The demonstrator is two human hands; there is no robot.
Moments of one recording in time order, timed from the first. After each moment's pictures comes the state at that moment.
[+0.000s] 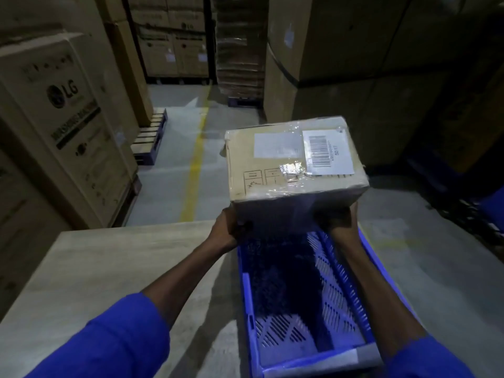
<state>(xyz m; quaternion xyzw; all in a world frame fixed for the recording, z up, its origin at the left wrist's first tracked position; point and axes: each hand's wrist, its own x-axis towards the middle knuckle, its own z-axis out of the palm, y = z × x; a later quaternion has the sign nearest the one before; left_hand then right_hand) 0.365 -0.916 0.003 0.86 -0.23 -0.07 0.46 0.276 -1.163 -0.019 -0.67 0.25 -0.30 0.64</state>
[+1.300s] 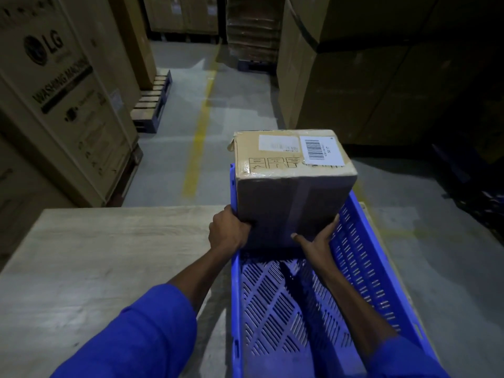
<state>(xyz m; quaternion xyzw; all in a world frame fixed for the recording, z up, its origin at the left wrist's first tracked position) 0.402 -0.967 -0.064 0.92 0.04 -0.10 0.37 0.309 -1.158 -0.115 -0.77 0.29 -0.10 0.56</state>
